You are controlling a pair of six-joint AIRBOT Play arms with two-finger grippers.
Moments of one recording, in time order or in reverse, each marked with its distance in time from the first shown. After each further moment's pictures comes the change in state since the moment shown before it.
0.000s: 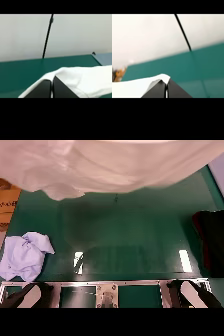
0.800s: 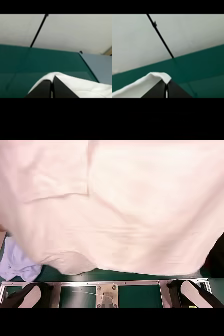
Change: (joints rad) left arm -0.050 0.010 -0.474 -0.118 0.182 0.080; right arm -0.003 -0.106 -0.048 -0.095 -0.034 0.021
